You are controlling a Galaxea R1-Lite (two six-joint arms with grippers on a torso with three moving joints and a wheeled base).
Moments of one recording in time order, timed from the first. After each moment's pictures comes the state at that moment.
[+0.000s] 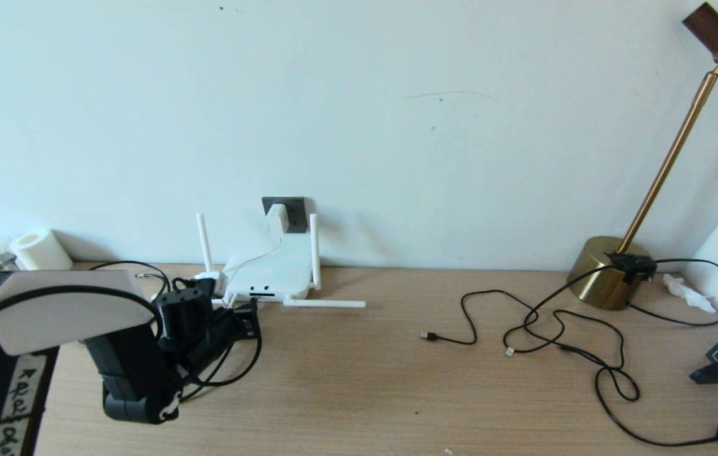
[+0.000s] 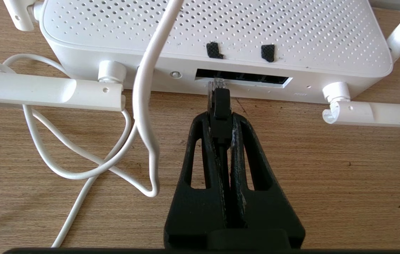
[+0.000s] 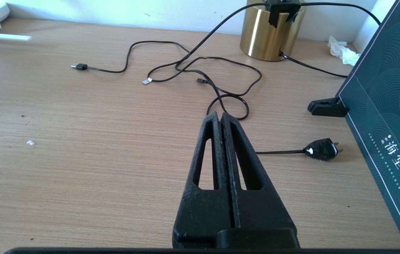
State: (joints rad) left arm -0.13 2.37 -0.71 -1.40 -0.02 -0.09; right arm 0.01 0.00 -0.02 0.03 0.01 -0.03
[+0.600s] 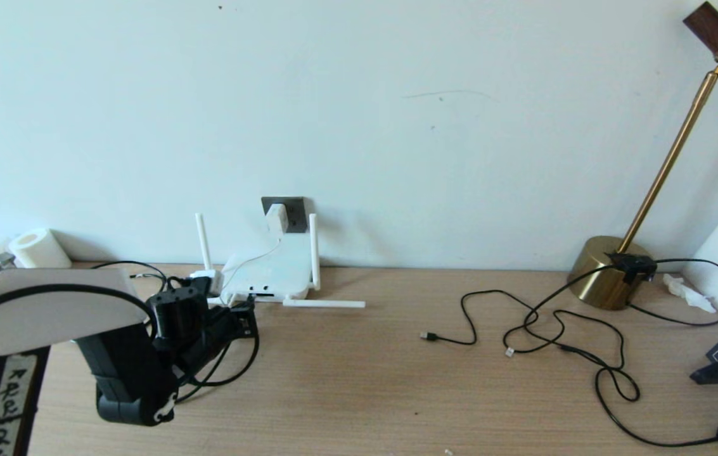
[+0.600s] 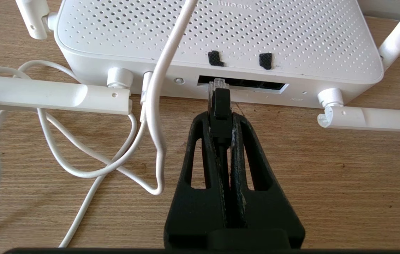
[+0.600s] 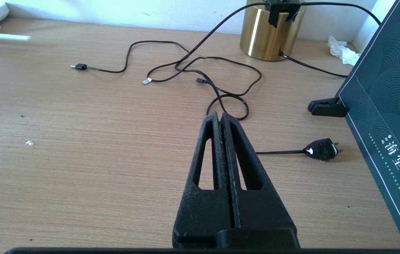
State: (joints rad) left arm -0.13 2.34 -0.68 -1.41 -0.02 -0.09; right arm 0.01 0.00 -0.02 0.03 0.01 -0.03
